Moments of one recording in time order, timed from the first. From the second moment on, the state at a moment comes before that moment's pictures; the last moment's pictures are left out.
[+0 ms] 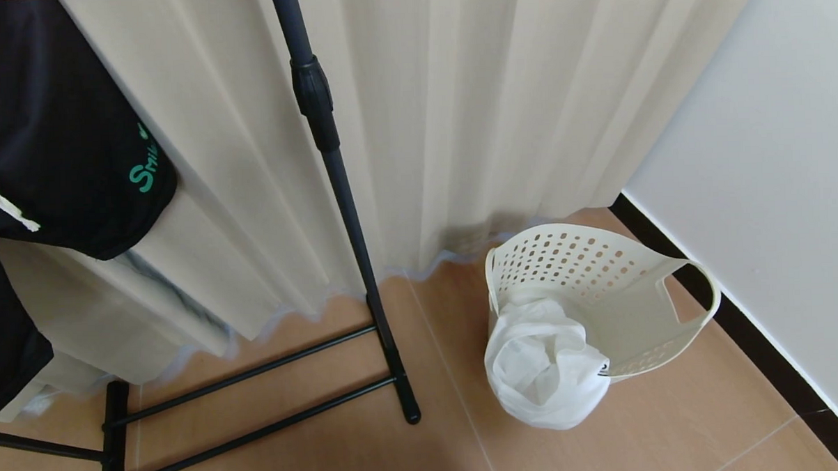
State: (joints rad) left arm -0.01 0.00 0.00 -0.01 -0.16 0.04; right arm 0.00 0.00 0.00 0.01 -0.06 -0.03
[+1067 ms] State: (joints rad) left arm -0.01 0.00 0.00 -0.01 -0.08 0.03; right arm 0.23 1.12 -0.30 -0.24 0.00 -0.29
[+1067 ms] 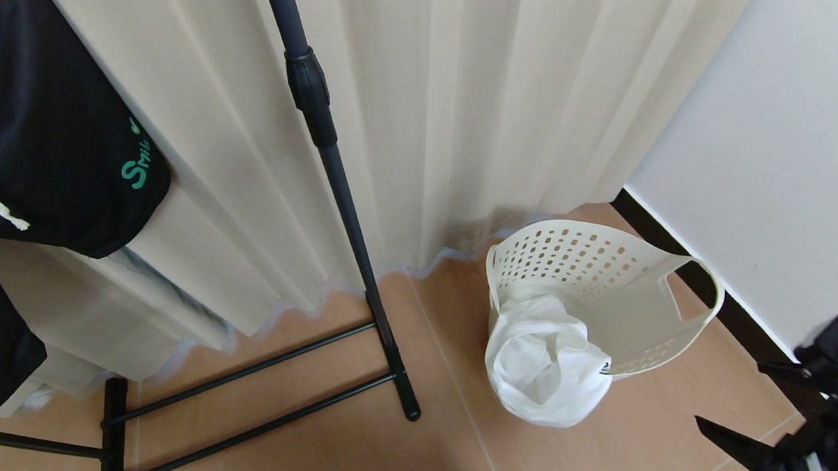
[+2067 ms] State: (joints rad) left arm -0.01 0.00 0.00 -0.02 -0.08 0.02; right arm 0.44 1.90 -0.84 -0.33 -0.41 -0.79
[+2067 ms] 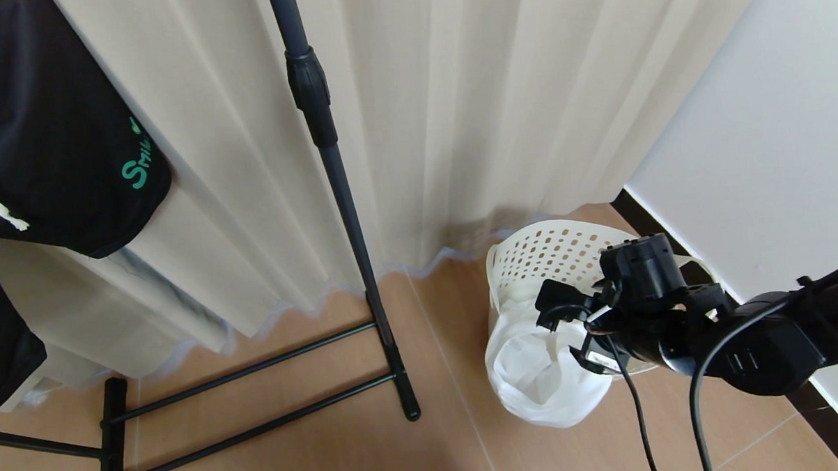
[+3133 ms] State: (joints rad) left arm -0.01 0.00 0.00 -0.02 -0.08 0.02; right arm 0.42 2.38 -0.97 -0.87 -0.64 -0.91
